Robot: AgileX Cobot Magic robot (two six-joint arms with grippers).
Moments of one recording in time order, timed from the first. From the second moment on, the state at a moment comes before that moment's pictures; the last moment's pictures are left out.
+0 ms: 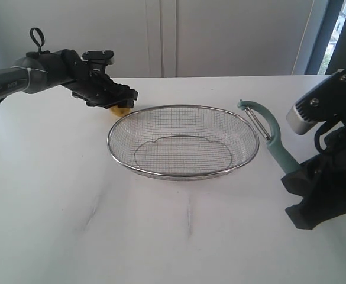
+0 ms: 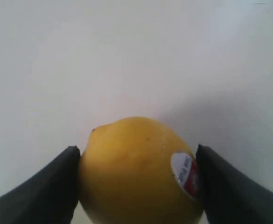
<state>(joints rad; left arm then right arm) -0.30 2.47 -2.10 -0.39 0.56 0.26 0.41 0.97 -0.70 0.12 0.70 -0.33</state>
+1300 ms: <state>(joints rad) -0.24 1.68 -1.41 -0.39 1.03 0.66 0.41 0.97 -0.70 0.12 0.70 -0.33</state>
